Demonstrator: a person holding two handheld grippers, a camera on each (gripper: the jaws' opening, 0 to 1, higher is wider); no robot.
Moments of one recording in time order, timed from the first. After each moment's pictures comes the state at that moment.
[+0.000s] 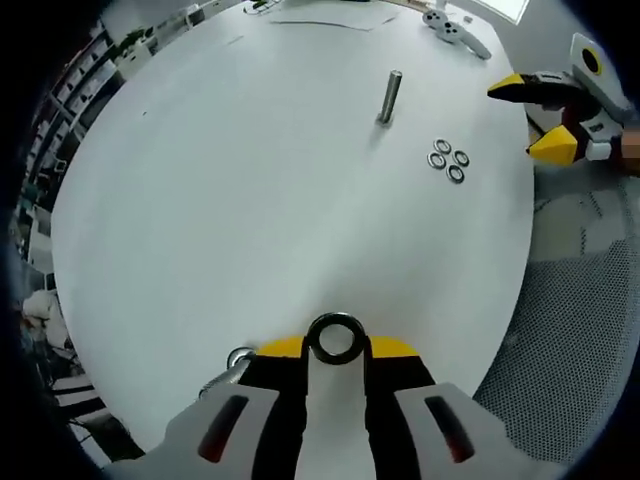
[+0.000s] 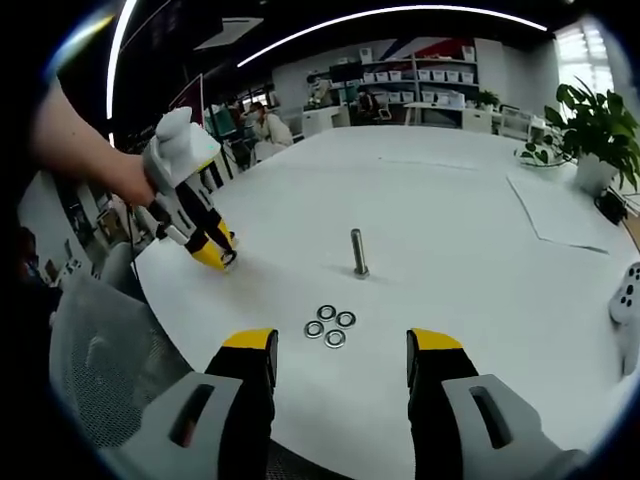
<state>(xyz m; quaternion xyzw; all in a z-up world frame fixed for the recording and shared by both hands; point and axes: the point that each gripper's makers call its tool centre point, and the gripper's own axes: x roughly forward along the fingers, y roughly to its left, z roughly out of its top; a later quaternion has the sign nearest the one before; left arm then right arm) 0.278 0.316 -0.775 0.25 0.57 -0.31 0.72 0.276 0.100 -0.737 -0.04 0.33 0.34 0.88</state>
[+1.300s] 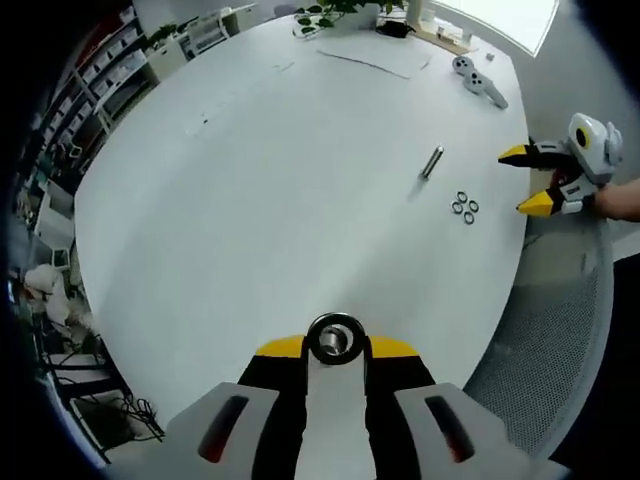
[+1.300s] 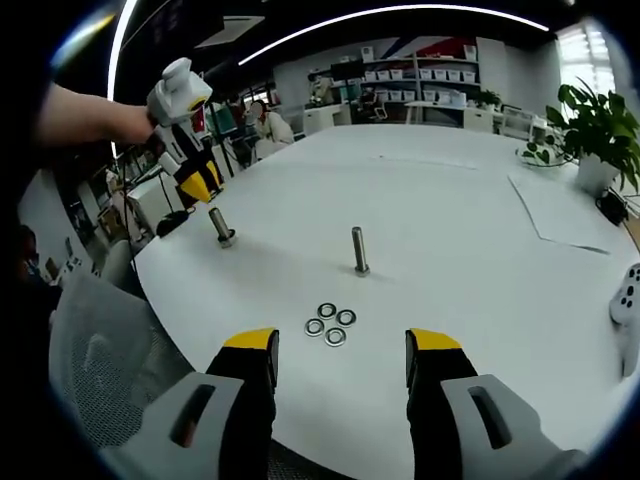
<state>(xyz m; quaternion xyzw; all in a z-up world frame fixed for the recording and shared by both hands) 0.307 0.368 -0.709 0.22 0.56 -0.28 0.75 0.274 0.100 -0.737 -0.04 0.33 0.34 0.88</state>
